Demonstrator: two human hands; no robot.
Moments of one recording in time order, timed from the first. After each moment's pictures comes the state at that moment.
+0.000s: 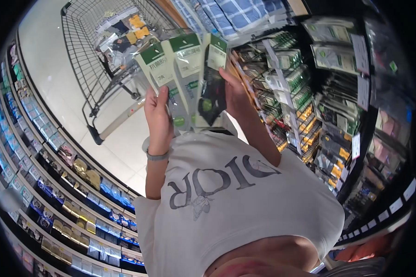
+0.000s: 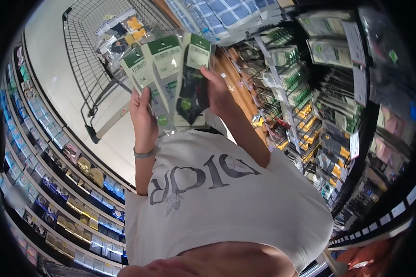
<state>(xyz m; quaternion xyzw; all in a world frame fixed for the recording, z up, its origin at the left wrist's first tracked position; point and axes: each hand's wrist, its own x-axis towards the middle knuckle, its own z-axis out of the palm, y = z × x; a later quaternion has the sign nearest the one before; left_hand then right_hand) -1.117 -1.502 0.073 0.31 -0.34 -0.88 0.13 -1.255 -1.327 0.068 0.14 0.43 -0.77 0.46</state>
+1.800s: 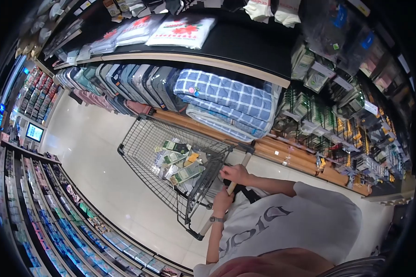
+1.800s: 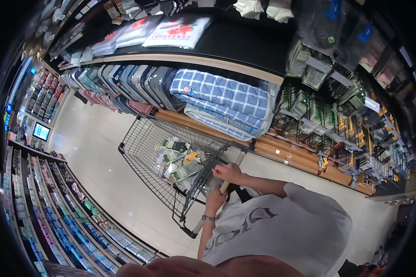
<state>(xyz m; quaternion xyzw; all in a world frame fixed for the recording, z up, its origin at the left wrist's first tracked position) -1.132 -1.717 -0.044 0.04 -0.90 -0.39 -0.19 -1.242 -1.575 -0.036 -0.25 0.89 -0.37 -0.09</state>
